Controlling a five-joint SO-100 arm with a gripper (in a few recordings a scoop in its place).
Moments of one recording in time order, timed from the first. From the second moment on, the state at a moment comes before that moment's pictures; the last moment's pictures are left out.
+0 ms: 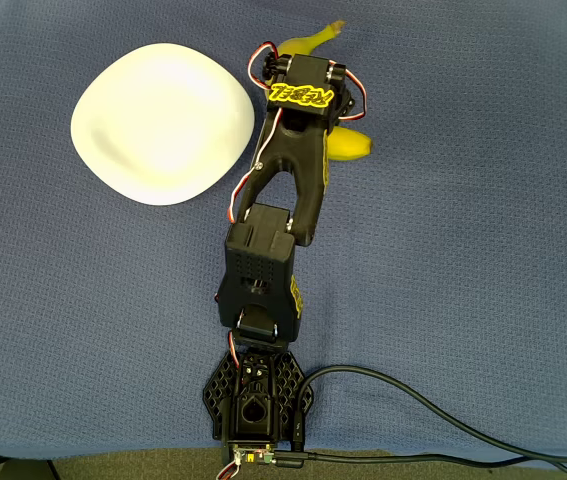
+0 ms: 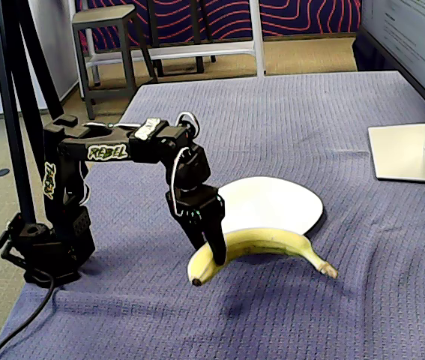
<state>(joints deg) 8.5 79.5 75.8 77.7 25.5</state>
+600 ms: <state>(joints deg) -8.5 88.6 80.1 76.6 24.6</state>
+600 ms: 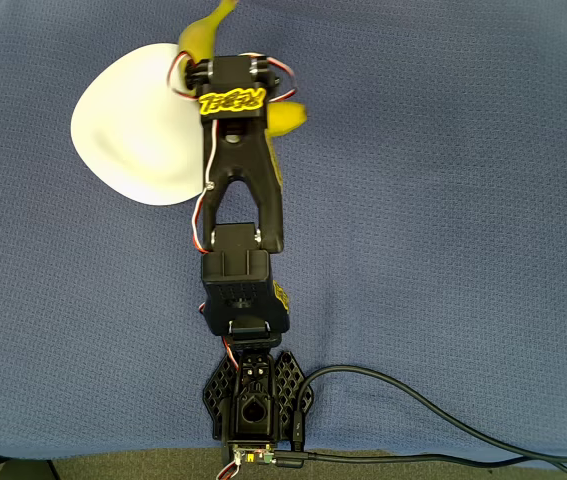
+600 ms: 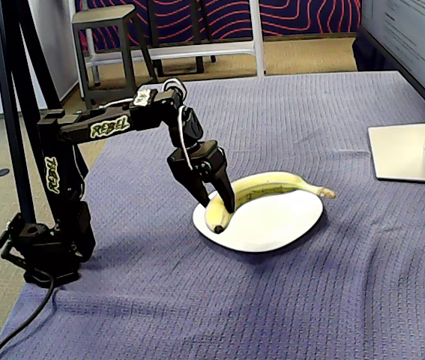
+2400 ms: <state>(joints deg) -25.0 76.2 81.9 70.9 34.0</state>
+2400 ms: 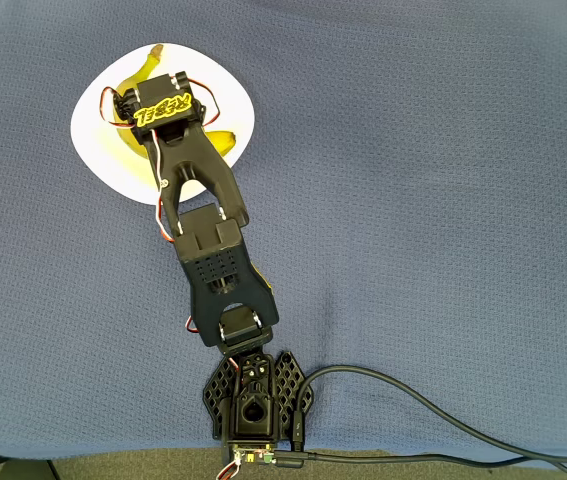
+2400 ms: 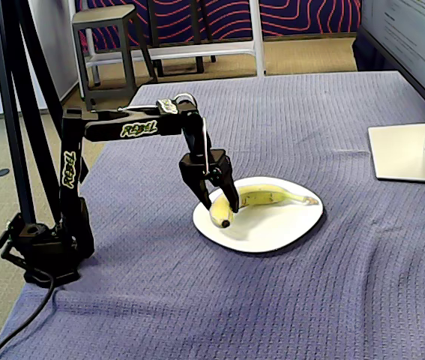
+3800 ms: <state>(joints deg) -24.6 80.4 84.2 80.9 31.6</state>
